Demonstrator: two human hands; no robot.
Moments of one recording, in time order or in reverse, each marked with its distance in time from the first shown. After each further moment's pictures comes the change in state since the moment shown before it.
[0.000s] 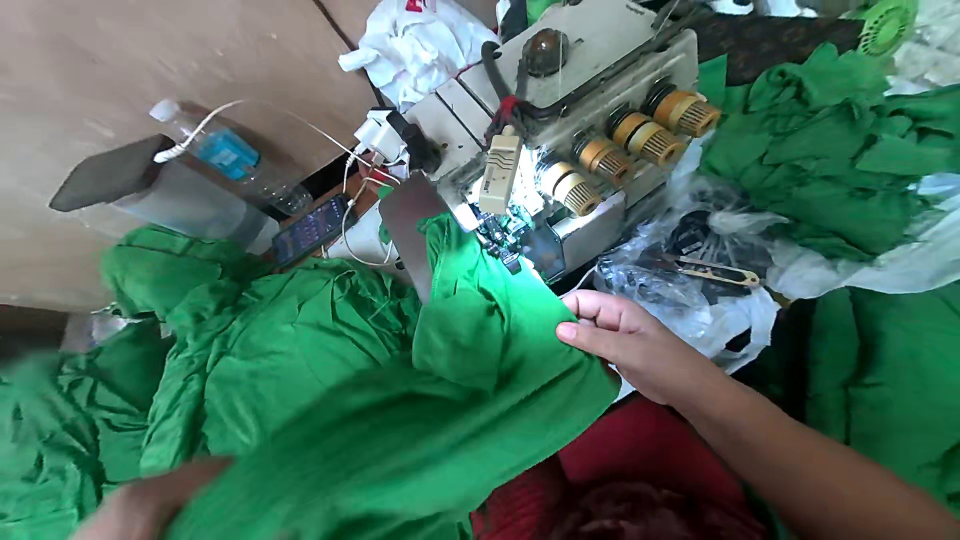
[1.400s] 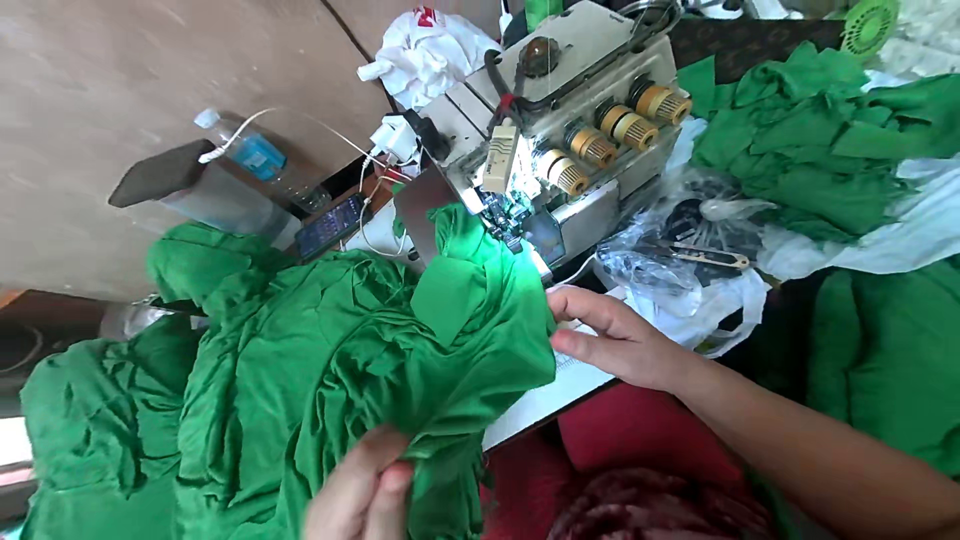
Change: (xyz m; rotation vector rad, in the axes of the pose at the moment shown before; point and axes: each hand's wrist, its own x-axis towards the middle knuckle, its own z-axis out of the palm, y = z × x) left_hand -0.020 0.030 0.094 -0.343 0.173 0.121; right_hand 0.001 0.020 0.006 -0.360 -0.152 -0.520
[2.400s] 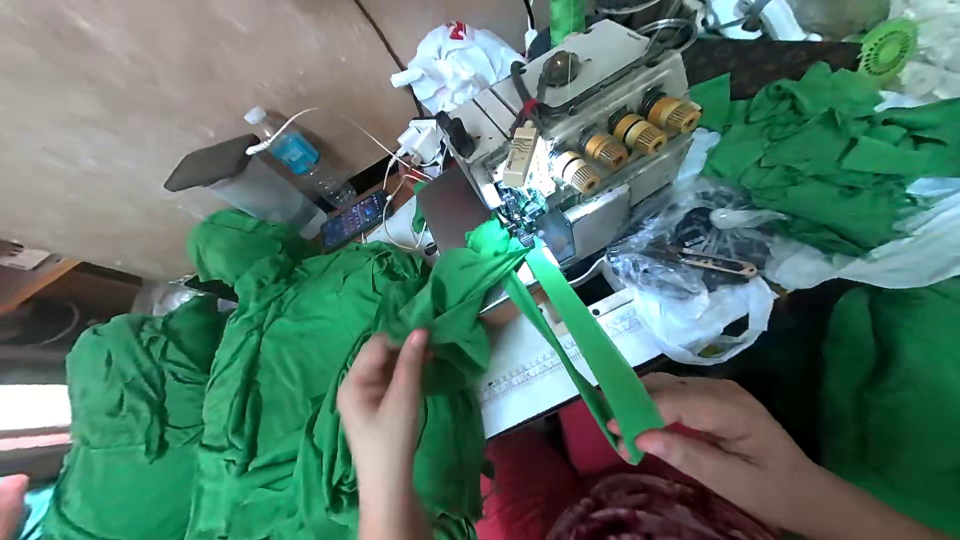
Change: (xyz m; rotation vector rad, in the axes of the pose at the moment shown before) left_hand 0.034 -0.024 0.034 -0.205 0.344 -0.265; right_hand -0.081 -0.046 0.005 -0.136 0.063 -0.080
